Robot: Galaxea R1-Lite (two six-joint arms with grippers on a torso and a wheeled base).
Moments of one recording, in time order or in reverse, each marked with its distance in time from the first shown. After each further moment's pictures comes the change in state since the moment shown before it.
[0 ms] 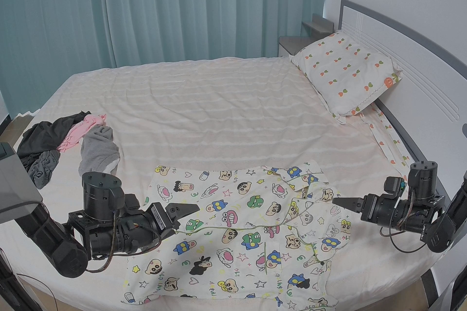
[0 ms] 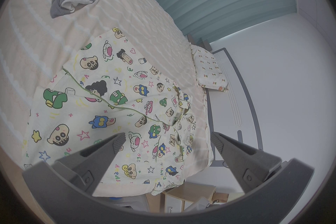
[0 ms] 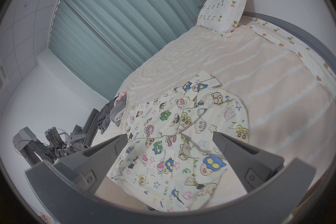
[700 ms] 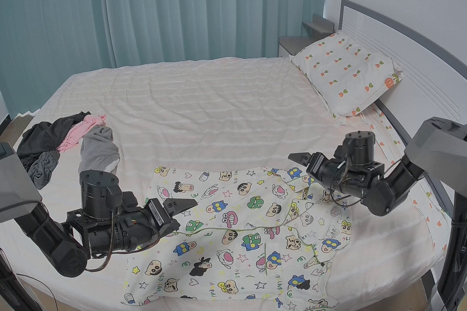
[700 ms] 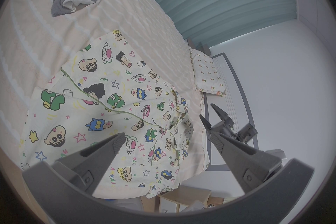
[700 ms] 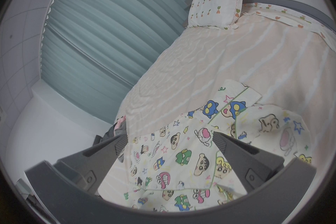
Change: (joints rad) left arm 0.007 -0.001 0.004 -0.036 0.002 -0.039; right arm 0.129 0.384 -0.703 0.285 -0.223 0.257
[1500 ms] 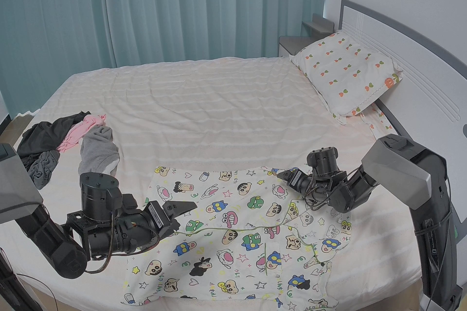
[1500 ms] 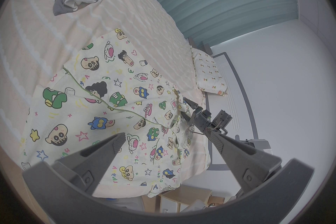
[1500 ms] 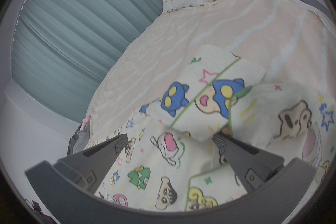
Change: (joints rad) left arm 0.001 0.006 0.013 -0.006 0.001 0.002; right arm 0.002 0.307 -0.354 0.196 -0.129 0.006
